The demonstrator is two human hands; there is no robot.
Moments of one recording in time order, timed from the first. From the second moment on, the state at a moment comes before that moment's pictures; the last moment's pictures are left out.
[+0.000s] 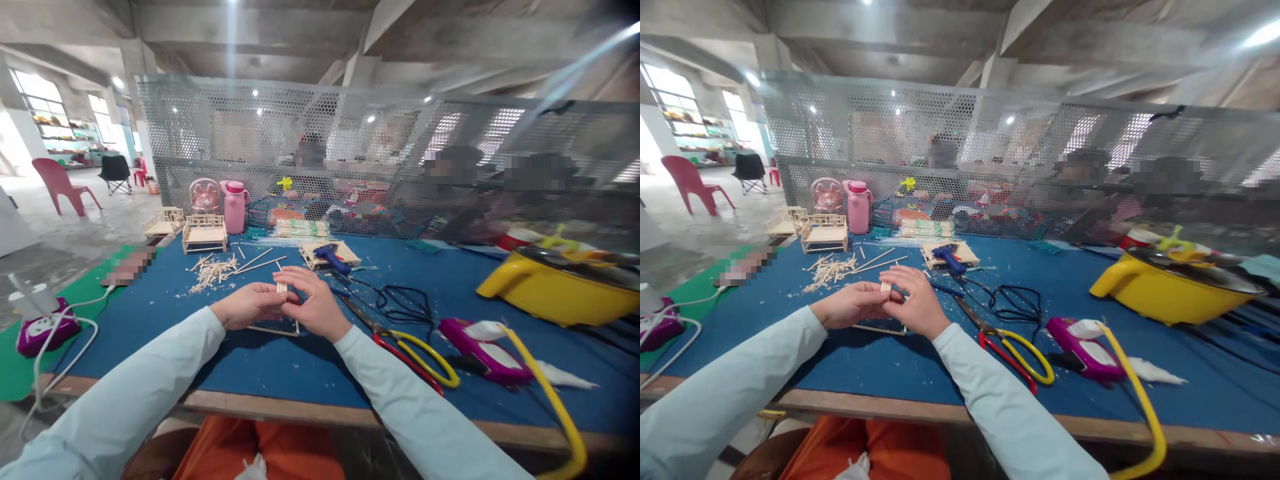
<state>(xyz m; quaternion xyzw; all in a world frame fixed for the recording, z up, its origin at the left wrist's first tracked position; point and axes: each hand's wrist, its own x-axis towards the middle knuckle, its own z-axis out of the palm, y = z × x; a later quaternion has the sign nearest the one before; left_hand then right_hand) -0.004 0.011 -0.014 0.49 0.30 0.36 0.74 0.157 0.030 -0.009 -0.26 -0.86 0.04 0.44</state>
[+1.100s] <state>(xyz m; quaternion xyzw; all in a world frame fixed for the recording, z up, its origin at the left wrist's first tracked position) 0.000 0.012 -0.012 0.49 0.32 0.47 0.66 0.162 0.033 -0.006 -0.24 -0.85 0.04 0.46</state>
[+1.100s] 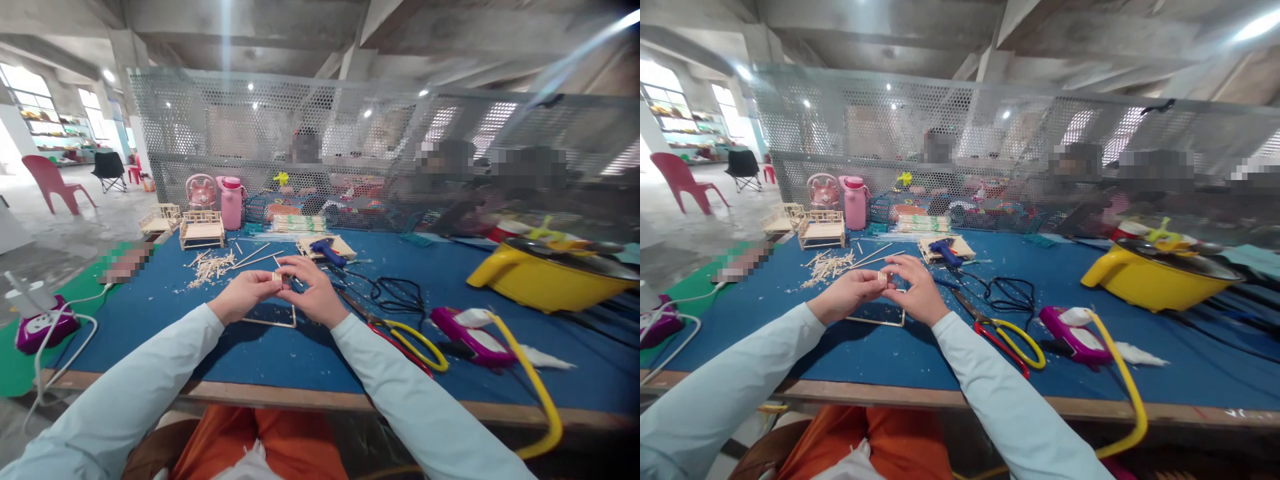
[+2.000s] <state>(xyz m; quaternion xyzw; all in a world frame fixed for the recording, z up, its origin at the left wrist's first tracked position) -0.006 0.015 -0.012 0.48 0.33 0.48 0.66 0.163 0.035 -0.009 -0.25 -0.86 -0.01 0.45</state>
